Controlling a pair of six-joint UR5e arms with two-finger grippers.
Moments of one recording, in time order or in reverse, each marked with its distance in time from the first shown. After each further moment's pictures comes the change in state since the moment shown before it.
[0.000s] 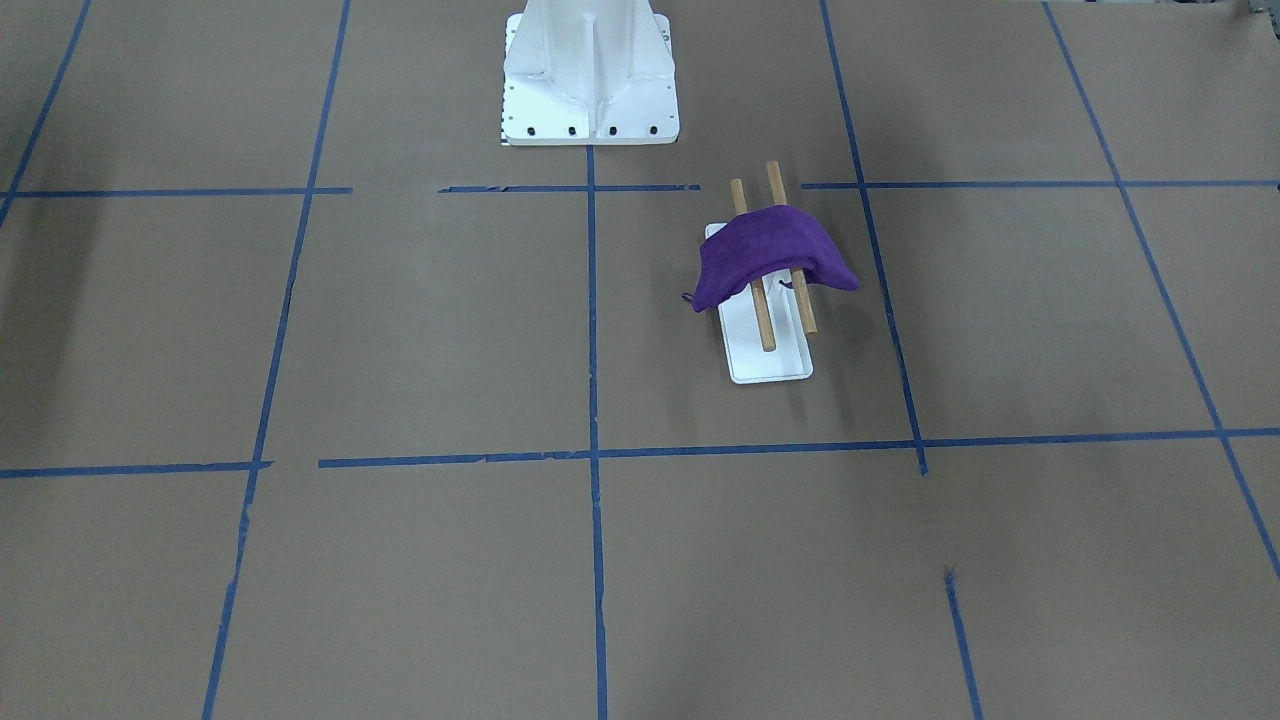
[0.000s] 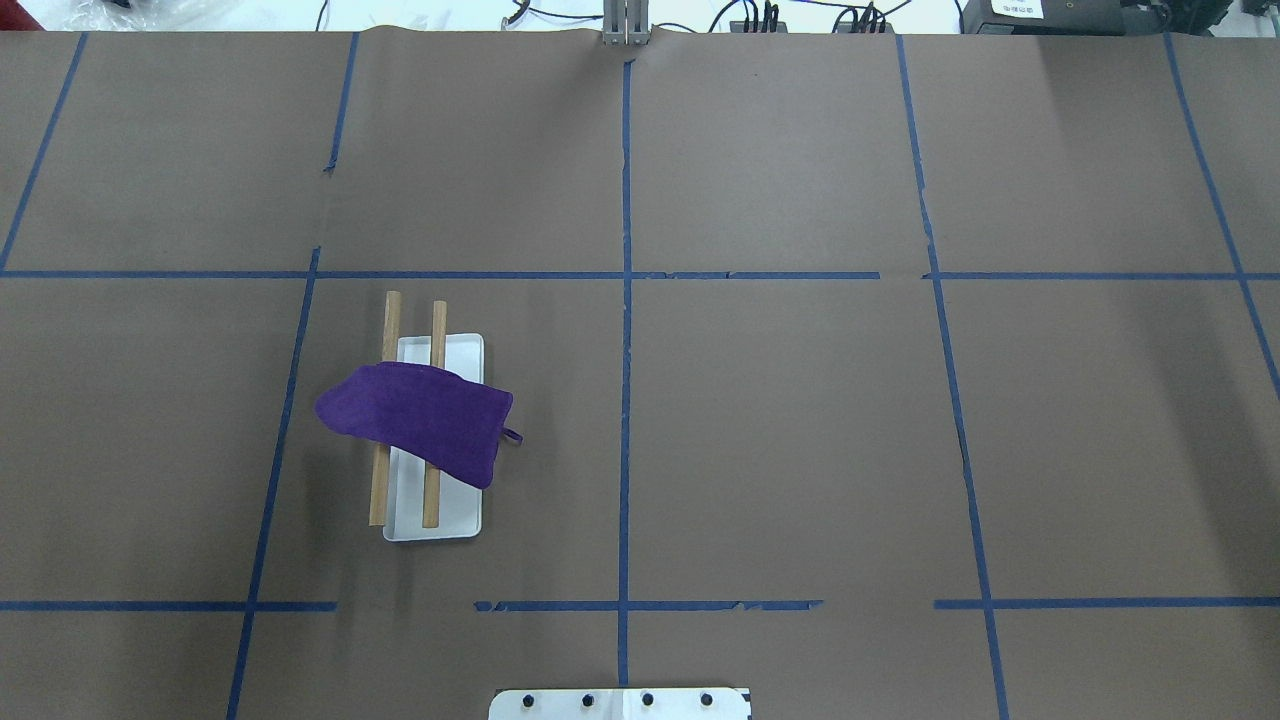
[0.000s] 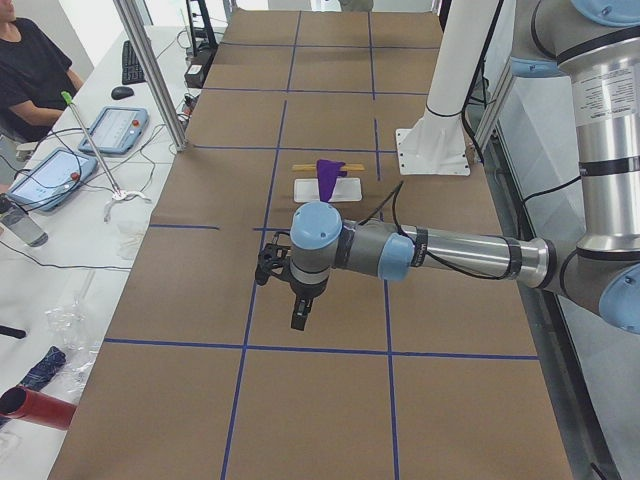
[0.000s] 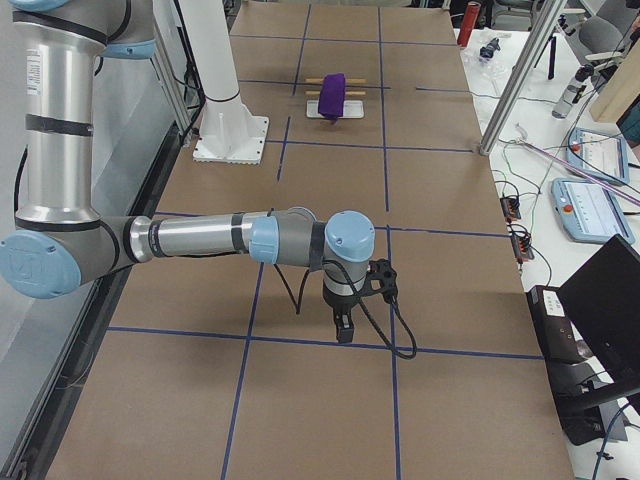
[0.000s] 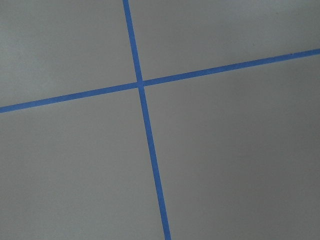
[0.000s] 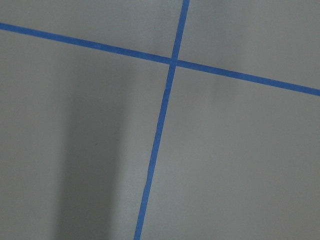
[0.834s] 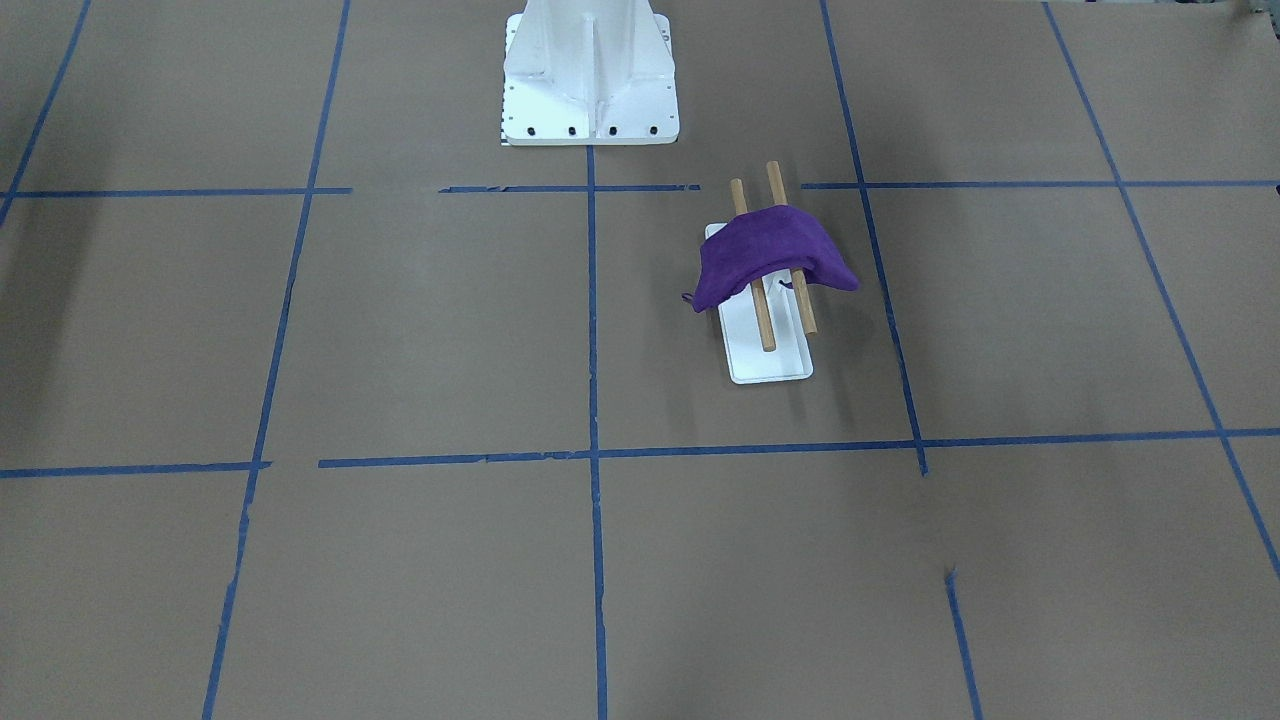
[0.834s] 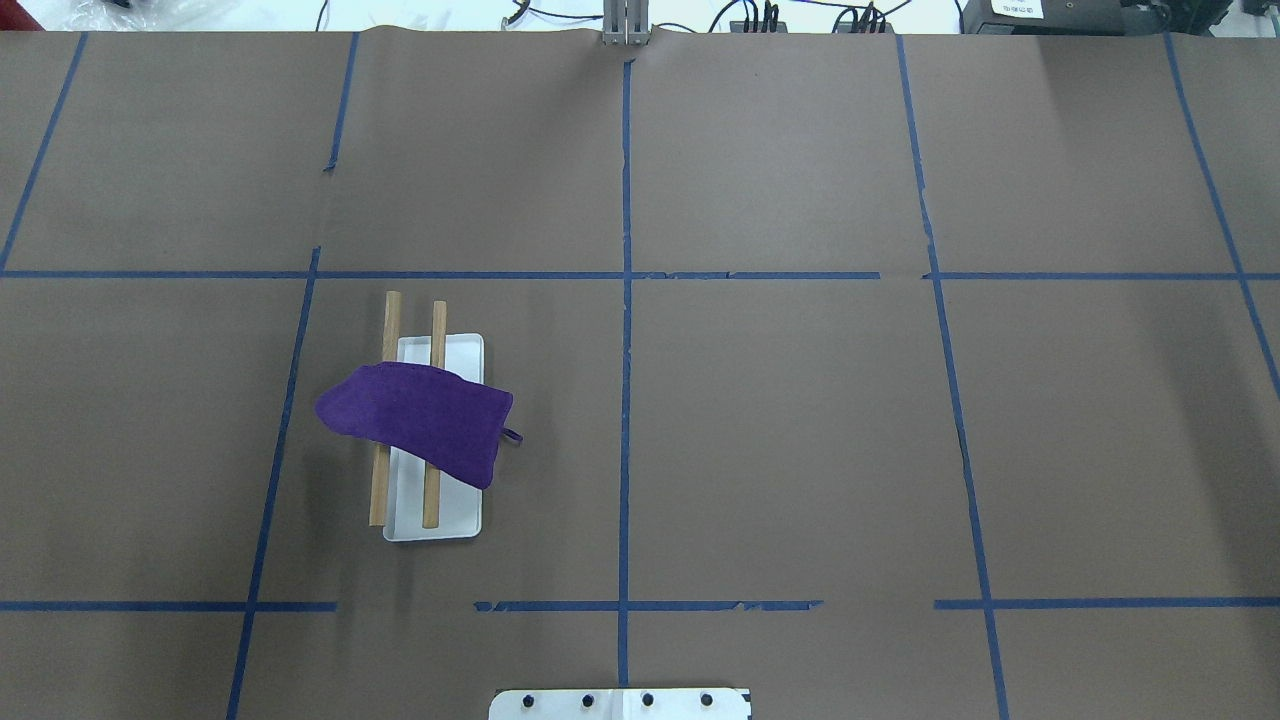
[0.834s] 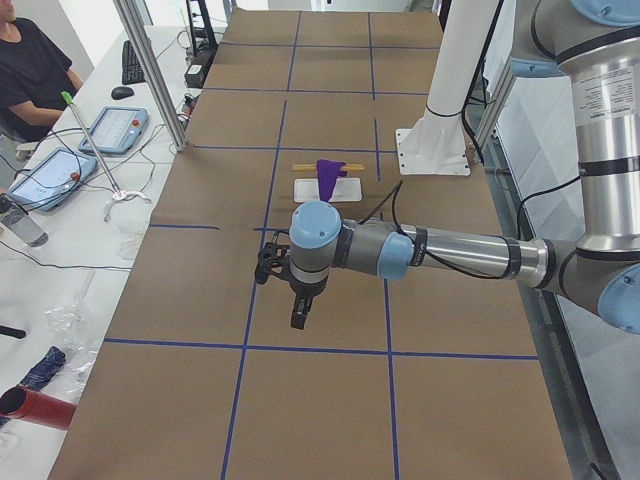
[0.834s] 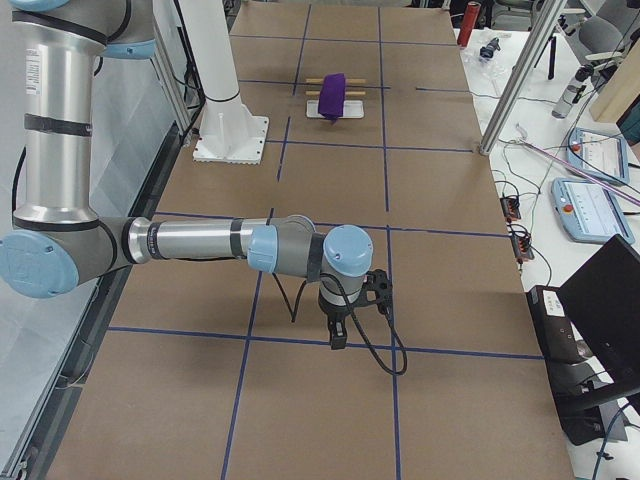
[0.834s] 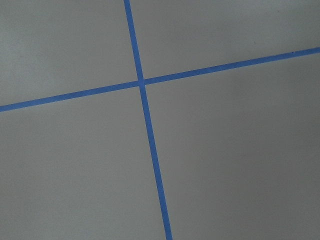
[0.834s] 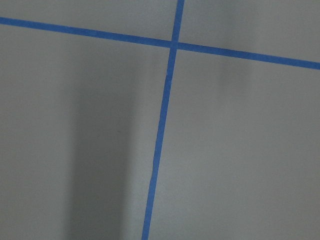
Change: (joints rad) left arm 0.003 -0.009 0.004 0.006 -0.004 0.000; right arm -0.004 -0.009 -0.045 0.000 0.046 0.020
